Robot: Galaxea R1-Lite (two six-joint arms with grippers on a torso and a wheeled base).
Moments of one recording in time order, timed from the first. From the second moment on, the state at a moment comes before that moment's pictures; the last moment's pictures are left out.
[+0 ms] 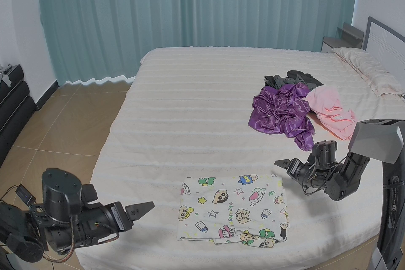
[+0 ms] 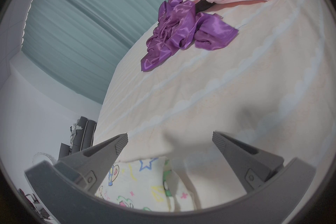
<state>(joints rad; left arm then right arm) -0.57 1.53 -0.25 -0.69 0.05 -0.80 0.17 2.37 -0.71 -1.06 0.17 0.74</state>
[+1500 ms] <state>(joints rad) -0.59 2.46 -0.75 -1.10 -0.08 -0.59 0.35 2.39 -0.39 -1.28 0.29 0.62</state>
